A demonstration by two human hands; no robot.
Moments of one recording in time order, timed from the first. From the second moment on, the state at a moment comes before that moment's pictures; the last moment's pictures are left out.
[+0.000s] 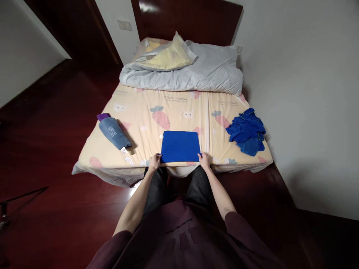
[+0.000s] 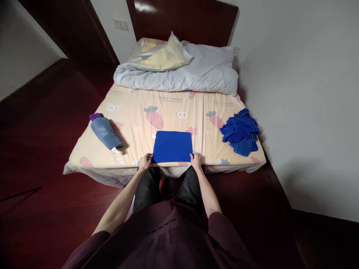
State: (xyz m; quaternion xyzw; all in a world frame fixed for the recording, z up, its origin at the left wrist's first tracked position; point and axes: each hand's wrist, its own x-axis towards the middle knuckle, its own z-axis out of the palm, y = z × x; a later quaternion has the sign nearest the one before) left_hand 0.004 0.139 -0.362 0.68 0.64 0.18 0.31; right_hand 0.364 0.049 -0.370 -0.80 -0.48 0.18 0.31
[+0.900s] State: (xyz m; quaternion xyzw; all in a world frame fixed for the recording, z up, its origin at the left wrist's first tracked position) left_hand 0.016 0.110 -0.339 0.78 0.57 0.21 0.18; right_hand 0.355 0.044 -0.338 -0.78 -0.52 0.09 0.33
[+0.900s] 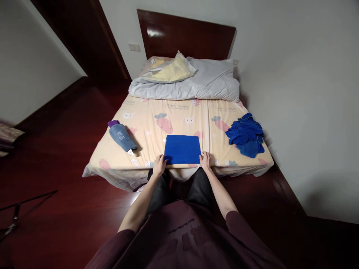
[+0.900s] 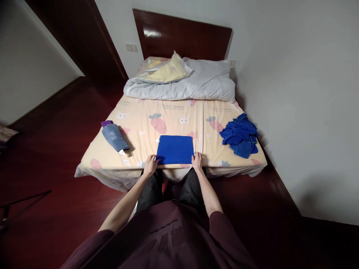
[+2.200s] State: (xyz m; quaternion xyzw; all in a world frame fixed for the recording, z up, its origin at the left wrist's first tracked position) left_hand 0.006 0.120 -0.335 0.86 0.49 0.02 0.17; right_hand 0.350 0.022 -0.337 -0.72 -0.68 0.13 0.07
